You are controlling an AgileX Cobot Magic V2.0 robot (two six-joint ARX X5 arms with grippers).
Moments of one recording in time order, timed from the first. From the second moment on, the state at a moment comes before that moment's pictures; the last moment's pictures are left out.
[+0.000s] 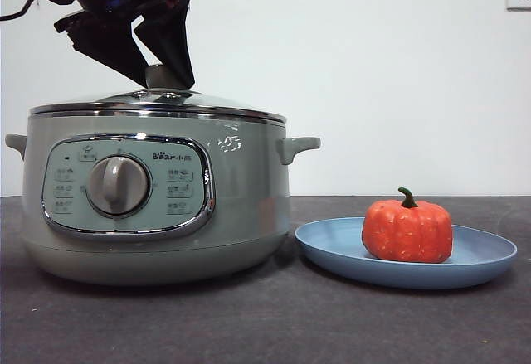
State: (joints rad) left arm -0.52 1.40 1.16 -0.49 -0.01 -0.01; right arm 0.50 0.95 1.17 -0.69 0.16 0.12
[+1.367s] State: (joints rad) left arm -0.61 0.79 0.87 -0.57 -0.16 0.01; right arm 0.54 0.56 0.66 -0.35 0.19 0.12
